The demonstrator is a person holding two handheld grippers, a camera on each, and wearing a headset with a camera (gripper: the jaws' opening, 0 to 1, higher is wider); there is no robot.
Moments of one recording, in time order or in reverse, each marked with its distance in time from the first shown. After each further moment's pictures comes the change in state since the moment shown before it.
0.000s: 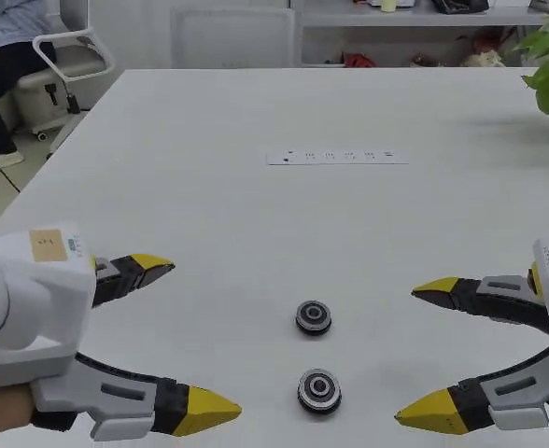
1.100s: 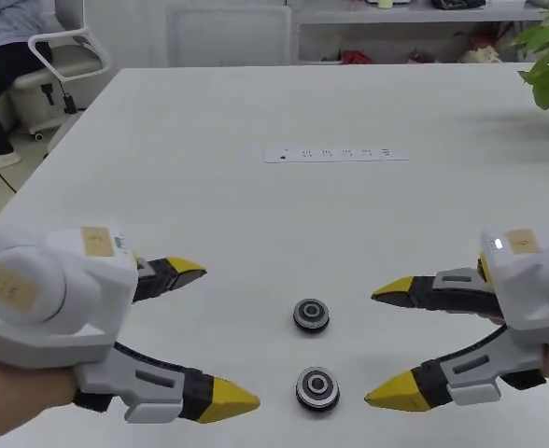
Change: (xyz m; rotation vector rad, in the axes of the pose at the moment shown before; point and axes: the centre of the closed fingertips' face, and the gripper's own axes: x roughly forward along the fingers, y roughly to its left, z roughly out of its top) left arm 0.027 -0.007 0.000 0.032 0.018 -0.077; right arm 0.028 0.003 0.004 -0.048 -0.003 0.105
